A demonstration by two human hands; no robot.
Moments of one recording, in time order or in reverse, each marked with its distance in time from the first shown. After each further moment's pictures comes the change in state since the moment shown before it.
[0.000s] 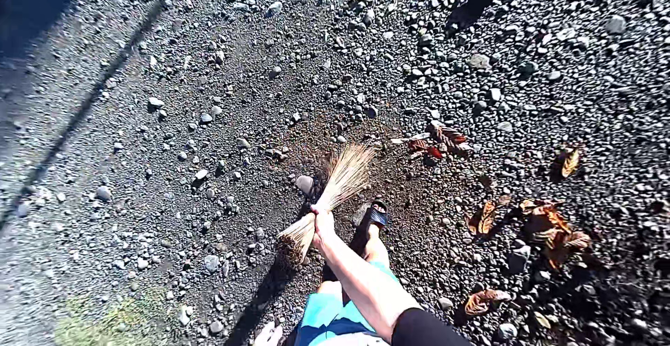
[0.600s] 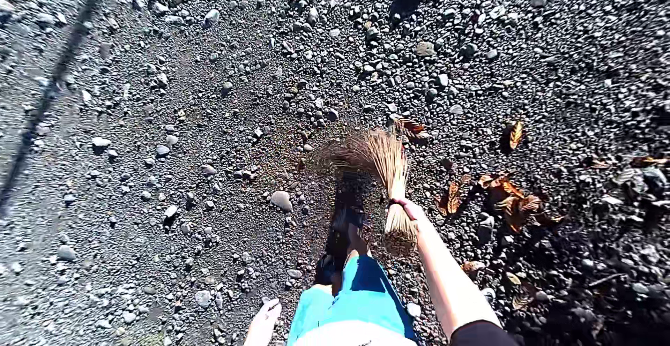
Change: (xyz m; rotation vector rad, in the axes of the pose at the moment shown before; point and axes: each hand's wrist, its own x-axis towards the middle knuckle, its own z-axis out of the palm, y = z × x) left_hand 0.019 0.157 -0.009 0.156 -0.072 0.166; right_hand 0.024 -0.272 -0.207 -0.085 0.202 -0.078
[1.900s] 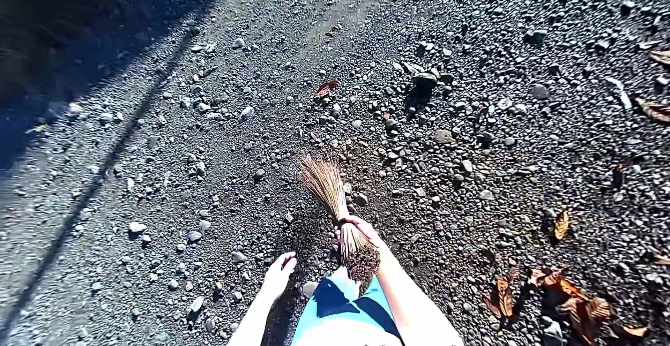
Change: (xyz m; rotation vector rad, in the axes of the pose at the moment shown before) left_hand 0.150 0.427 -0.277 -0.007 0.019 0.282; right_hand 0.002 -0.191 0.404 0.183 -0.588 0.295
